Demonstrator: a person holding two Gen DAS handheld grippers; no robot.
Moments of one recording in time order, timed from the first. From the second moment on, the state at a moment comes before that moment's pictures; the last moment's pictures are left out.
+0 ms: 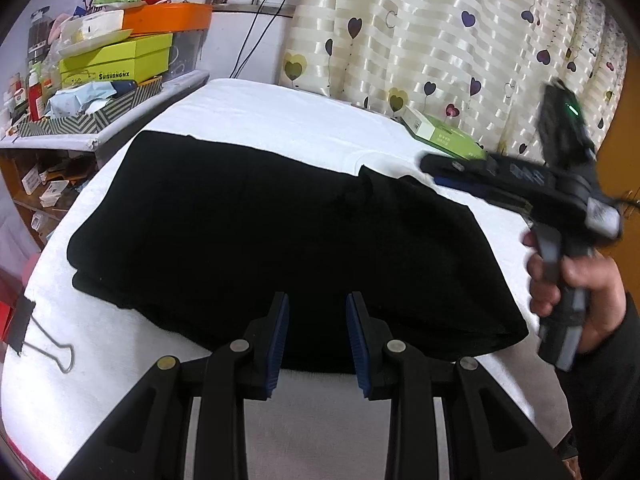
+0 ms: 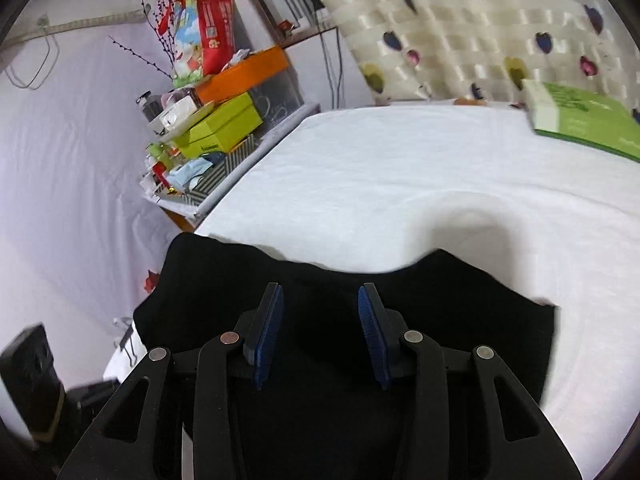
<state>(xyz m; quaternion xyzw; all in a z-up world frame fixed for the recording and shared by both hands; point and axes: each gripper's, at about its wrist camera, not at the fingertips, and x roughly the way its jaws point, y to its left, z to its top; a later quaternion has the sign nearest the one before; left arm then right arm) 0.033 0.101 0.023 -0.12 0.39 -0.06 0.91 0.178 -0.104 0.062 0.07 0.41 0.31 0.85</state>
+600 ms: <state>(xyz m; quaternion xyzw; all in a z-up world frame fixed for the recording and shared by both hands) 0.049 0.052 0.006 -0.07 0.42 -0.13 0.90 0.073 -0.178 0.023 0.05 0.45 0.25 0.86</state>
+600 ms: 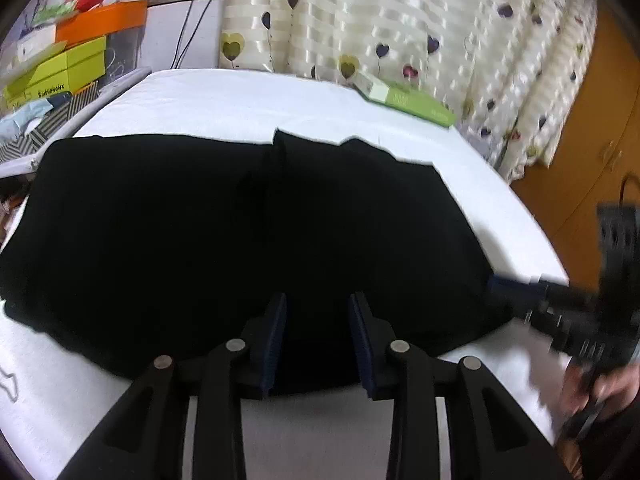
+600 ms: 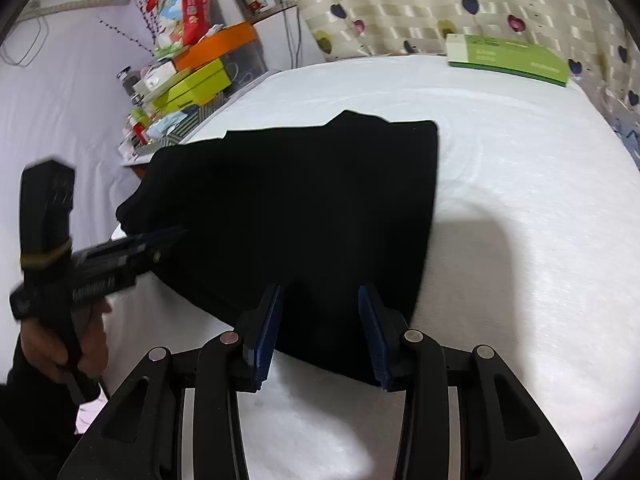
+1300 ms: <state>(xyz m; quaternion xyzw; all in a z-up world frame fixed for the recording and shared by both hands) 0.031 0.067 0.013 -0.09 0.41 -0.10 0.90 0.053 -0.198 0.029 0.03 0.43 0.20 0.88</state>
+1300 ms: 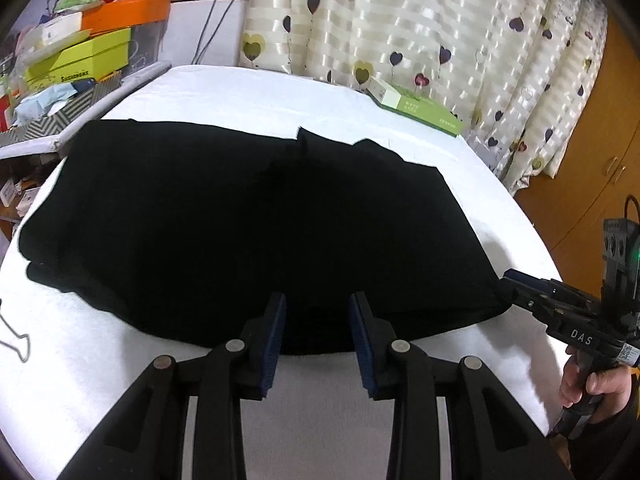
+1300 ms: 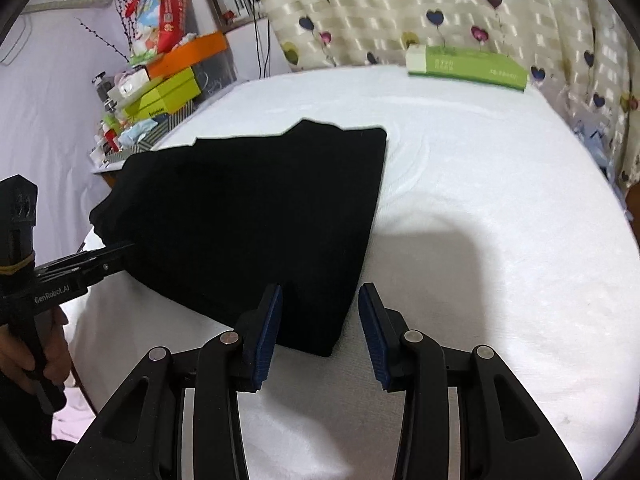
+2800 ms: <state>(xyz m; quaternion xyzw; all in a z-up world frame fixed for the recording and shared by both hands) 0.020 0.212 -0.004 -0.24 0.39 0.08 0.89 0.054 -0.164 0.040 0.02 0.41 0.24 0.88</state>
